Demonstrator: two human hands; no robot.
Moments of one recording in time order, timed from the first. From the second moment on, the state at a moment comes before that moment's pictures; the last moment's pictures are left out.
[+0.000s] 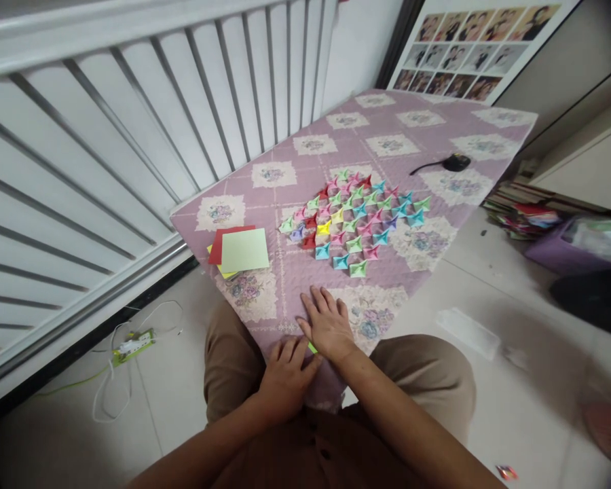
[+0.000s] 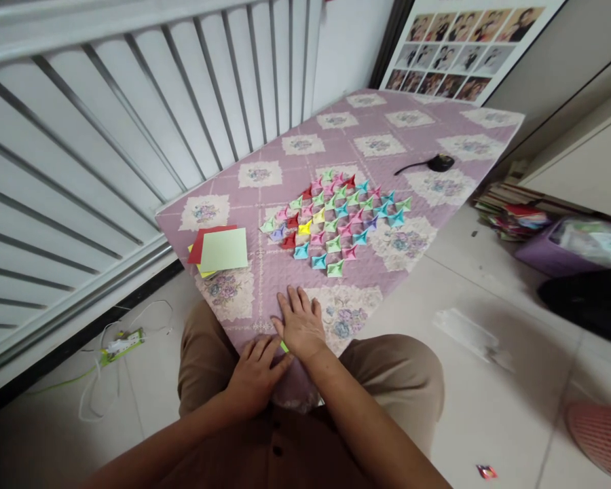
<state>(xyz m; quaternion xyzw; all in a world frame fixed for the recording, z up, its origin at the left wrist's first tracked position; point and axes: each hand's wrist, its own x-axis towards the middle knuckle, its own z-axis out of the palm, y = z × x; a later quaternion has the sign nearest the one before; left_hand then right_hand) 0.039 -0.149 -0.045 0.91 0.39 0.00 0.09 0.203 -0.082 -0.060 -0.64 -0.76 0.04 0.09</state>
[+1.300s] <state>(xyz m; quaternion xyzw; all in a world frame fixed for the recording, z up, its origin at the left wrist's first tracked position) 0.042 -0.134 -0.034 0.90 0.41 0.01 0.12 0.251 -0.140 -0.056 -0.52 -0.82 0.13 0.20</state>
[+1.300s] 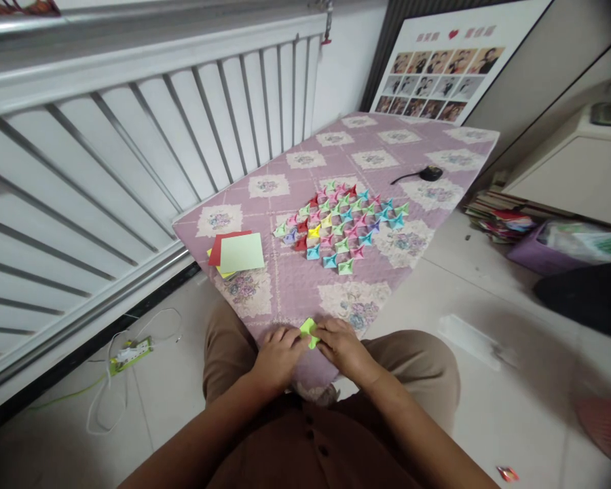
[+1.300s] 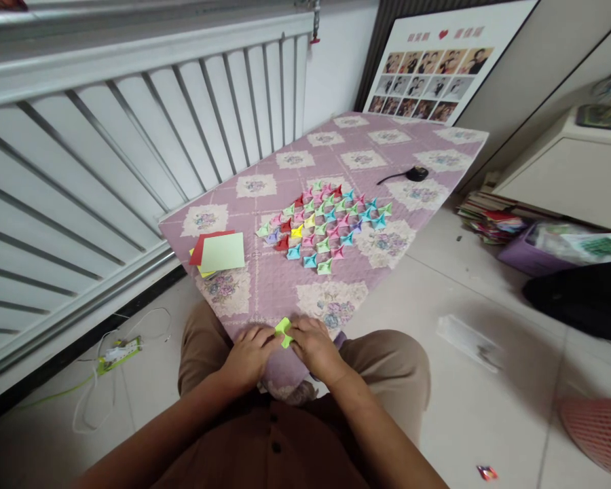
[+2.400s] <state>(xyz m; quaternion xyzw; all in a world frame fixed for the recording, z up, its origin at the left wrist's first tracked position) 0.057 -0.114 -0.041 0.85 0.50 0.07 0.14 0.250 -0.146 -0.072 -0.54 -0.79 0.07 0.28</state>
